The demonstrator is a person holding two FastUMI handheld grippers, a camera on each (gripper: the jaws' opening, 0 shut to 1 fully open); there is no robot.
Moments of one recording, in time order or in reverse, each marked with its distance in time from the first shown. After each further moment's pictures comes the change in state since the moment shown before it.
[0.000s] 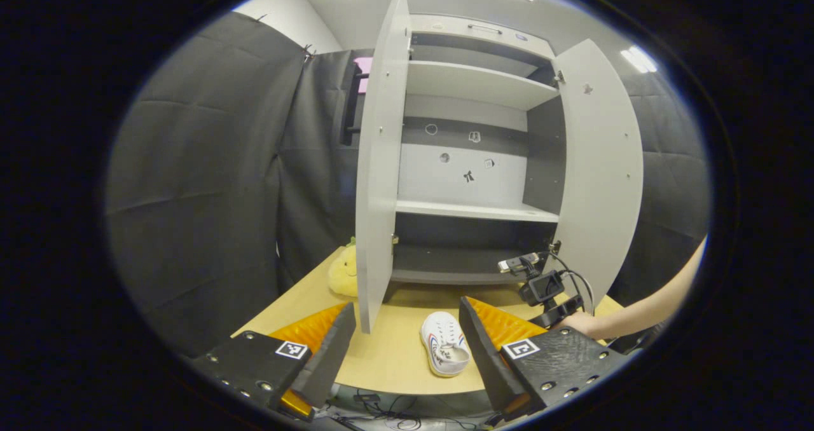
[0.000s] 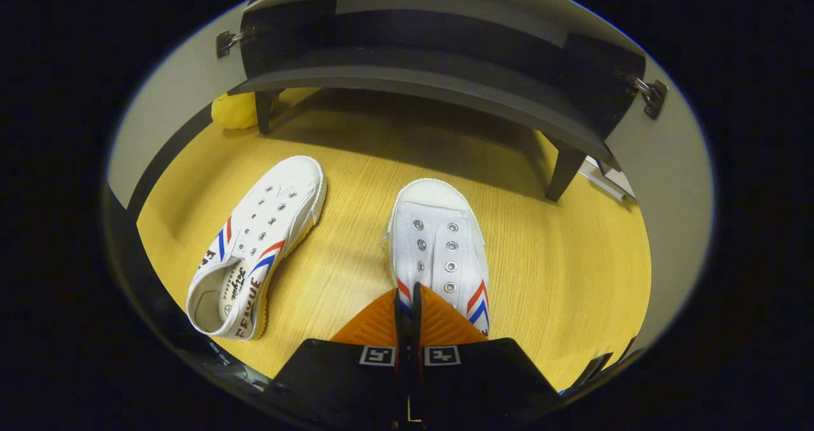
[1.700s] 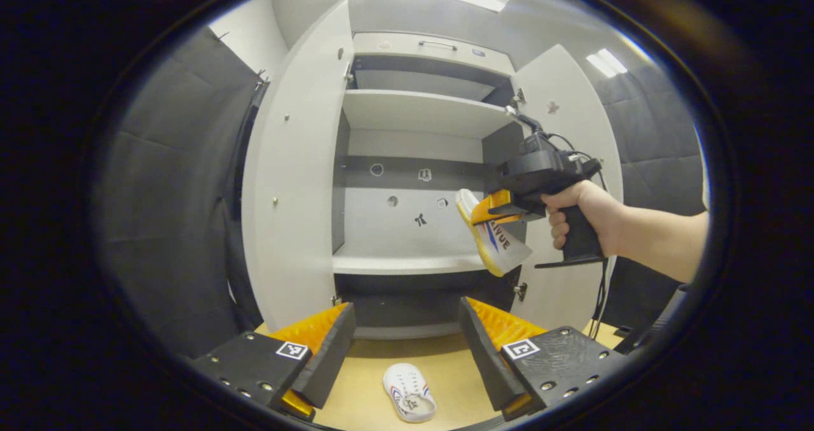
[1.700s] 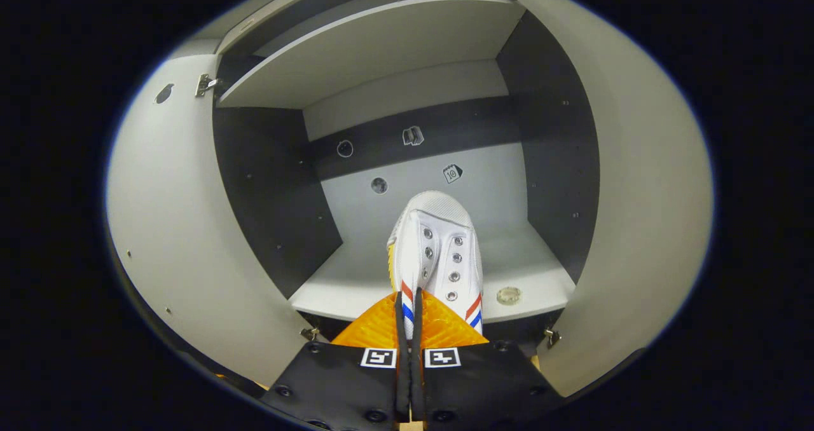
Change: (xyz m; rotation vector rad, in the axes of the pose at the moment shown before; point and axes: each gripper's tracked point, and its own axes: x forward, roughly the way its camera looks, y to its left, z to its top) left arm 0.076 -0.082 0.092 0.041 -0.158 -0.198; right arm -0.282 -0.036 0.333 0.244 -0.727 0.152
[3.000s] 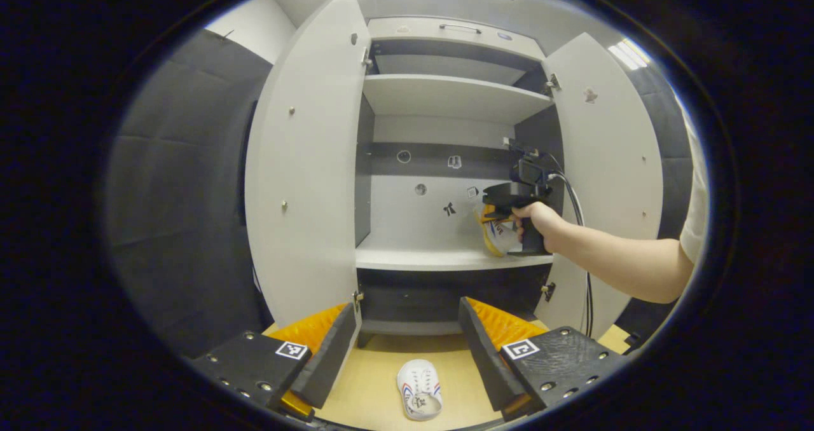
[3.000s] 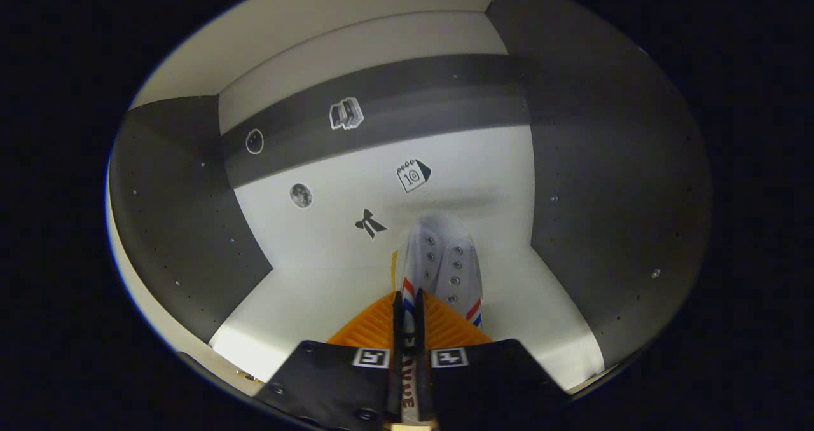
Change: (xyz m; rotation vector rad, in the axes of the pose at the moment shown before) left arm 0.014 0.018 -0.002 0.020 0.107 0.165; right arm 0.170 -0.074 0.012 -0.004 0.065 -0.131
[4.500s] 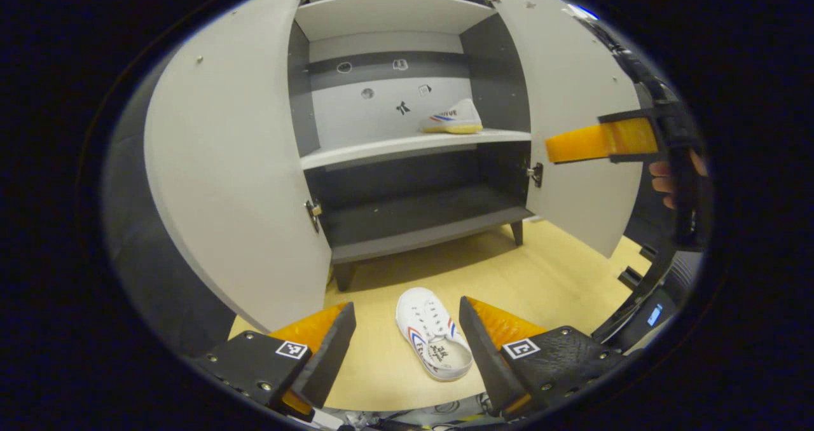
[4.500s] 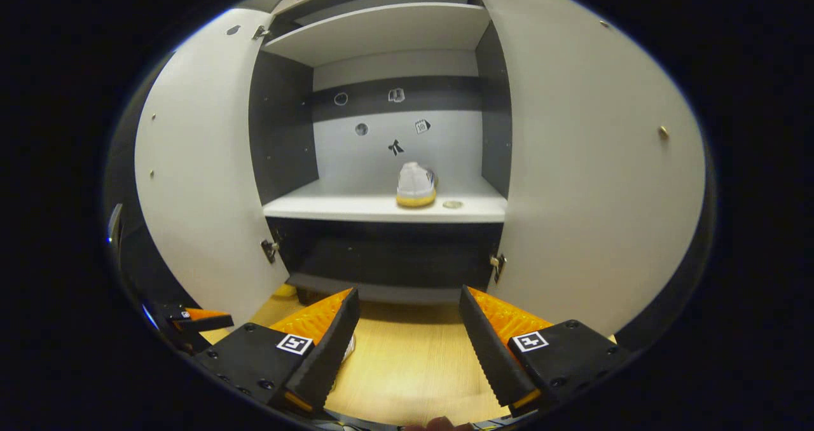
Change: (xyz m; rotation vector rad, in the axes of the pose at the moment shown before) left arm 0.035 -0.006 -0.176 0.202 0.337 -0.225; right arm -0.276 -0.019 -0.205 -0.158 0.019 -0.022
